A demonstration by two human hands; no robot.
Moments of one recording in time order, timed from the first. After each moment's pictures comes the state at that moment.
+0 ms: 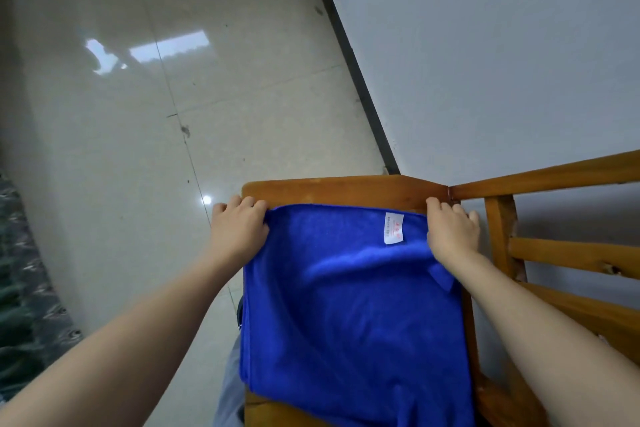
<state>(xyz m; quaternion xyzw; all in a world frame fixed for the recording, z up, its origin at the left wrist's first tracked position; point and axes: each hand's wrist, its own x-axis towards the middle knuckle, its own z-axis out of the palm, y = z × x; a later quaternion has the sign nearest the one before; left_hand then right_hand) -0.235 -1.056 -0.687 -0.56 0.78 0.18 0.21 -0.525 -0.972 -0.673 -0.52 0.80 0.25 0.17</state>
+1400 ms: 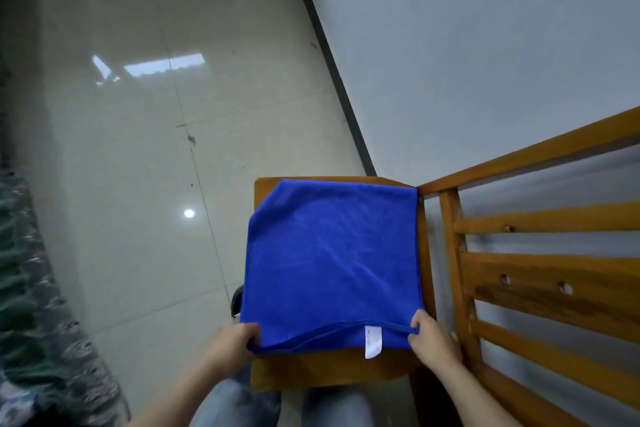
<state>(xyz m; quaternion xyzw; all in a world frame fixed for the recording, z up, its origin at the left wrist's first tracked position) -0.153 -0.881 -0.642 -0.47 0.69 0.46 0.31 -0.468 -0.799 -0.599 -0.36 0.82 0.21 0.40</state>
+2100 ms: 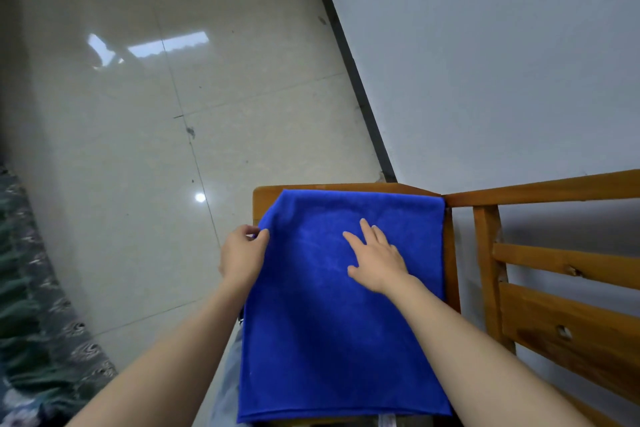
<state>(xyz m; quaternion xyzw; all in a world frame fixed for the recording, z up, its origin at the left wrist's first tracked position) -0.230 -1.023 -0.662 -0.79 0.39 0.47 -0.05 -0.433 -0.969 -0.651 -0.57 0.67 0.22 0.41</state>
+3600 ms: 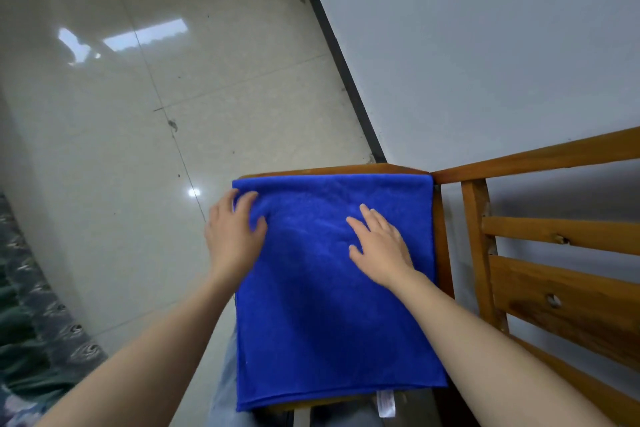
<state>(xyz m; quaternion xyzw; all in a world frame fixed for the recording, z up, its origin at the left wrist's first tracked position) -0.234 -1.027 -0.660 -0.69 0.66 0.29 -0.01 -0.447 -0.948 -0.651 -0.56 0.72 0.14 0.37</state>
